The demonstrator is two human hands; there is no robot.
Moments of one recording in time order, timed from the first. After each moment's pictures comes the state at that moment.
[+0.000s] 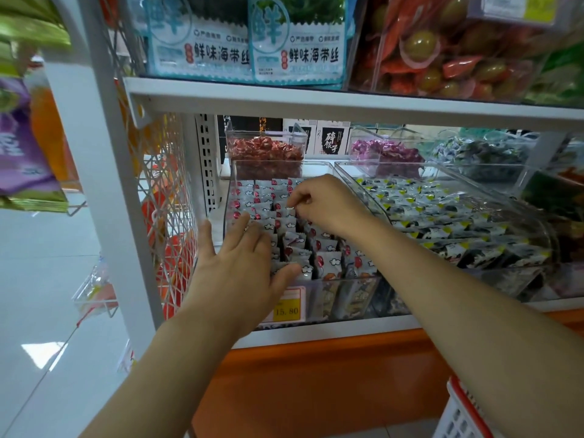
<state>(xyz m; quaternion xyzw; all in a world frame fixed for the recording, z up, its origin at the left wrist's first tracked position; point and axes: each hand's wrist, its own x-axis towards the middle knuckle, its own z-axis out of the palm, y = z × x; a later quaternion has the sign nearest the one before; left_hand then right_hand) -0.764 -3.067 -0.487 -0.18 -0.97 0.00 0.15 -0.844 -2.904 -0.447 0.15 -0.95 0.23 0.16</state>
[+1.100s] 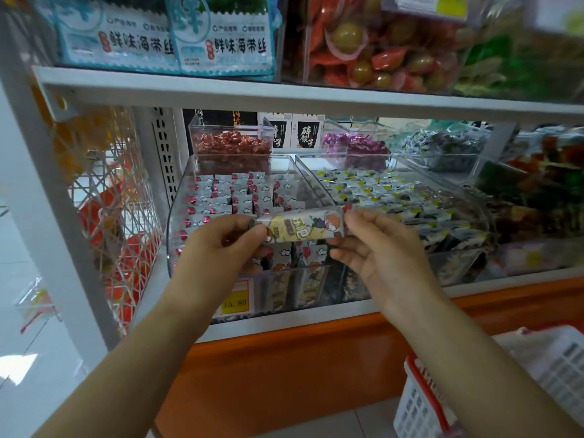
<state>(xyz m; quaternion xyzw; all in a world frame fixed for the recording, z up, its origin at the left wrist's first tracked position) -0.744 -3.024 -0.470 -0.12 -0.75 -0.65 0.05 -0.709 -2.847 -0.463 -0.03 -0.57 0.81 0.17</state>
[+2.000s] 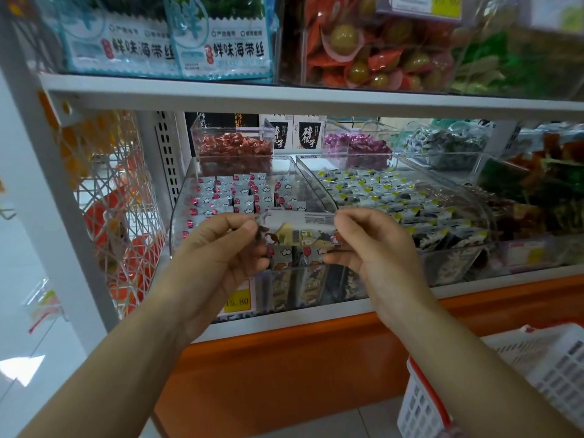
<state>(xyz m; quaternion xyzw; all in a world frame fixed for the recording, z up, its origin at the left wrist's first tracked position) -0.742 -3.033 -0.469 -0.11 -0.55 -0.82 -0.10 -0.711 -2.847 -0.475 -0.01 -0.65 0.74 0.20</state>
